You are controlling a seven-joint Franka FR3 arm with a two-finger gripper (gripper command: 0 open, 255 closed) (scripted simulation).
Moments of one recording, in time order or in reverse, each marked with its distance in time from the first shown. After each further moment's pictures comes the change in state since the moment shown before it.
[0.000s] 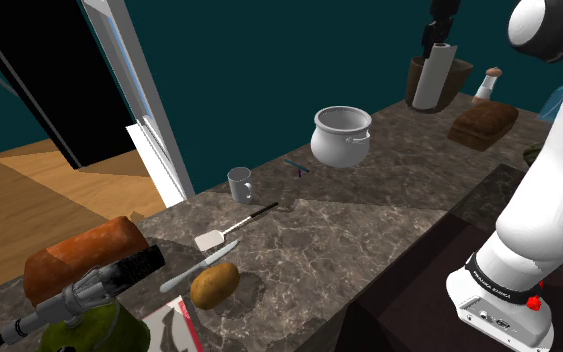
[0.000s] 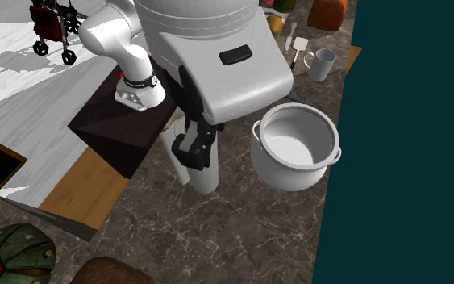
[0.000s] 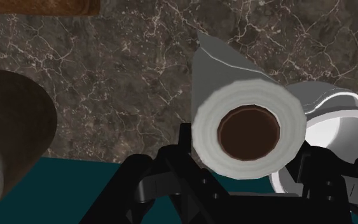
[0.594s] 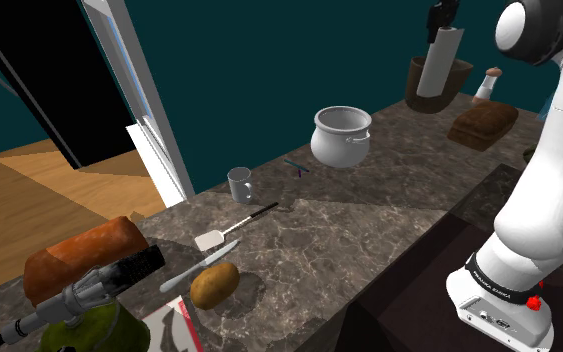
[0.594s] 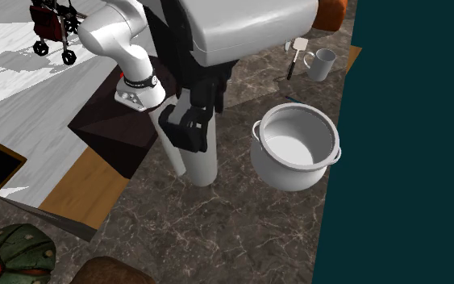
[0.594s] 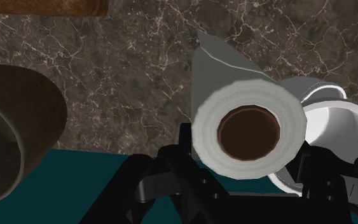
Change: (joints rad) arm -0.038 0.066 -0.007 0.210 0.037 -0.152 -0.018
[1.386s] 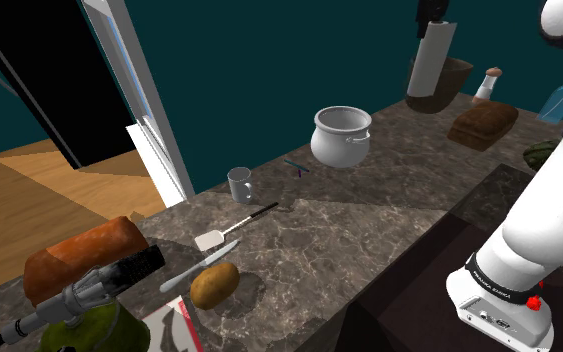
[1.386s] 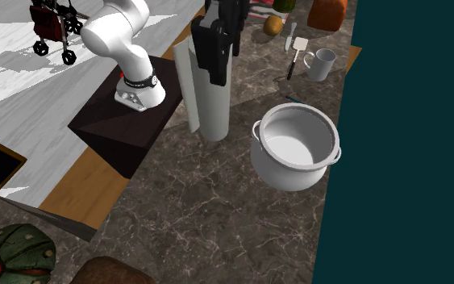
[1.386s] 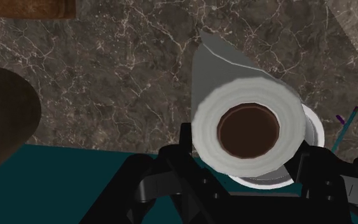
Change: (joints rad) arm 0.157 -0.202 0.060 -0.162 -0.109 -0.015 0.180
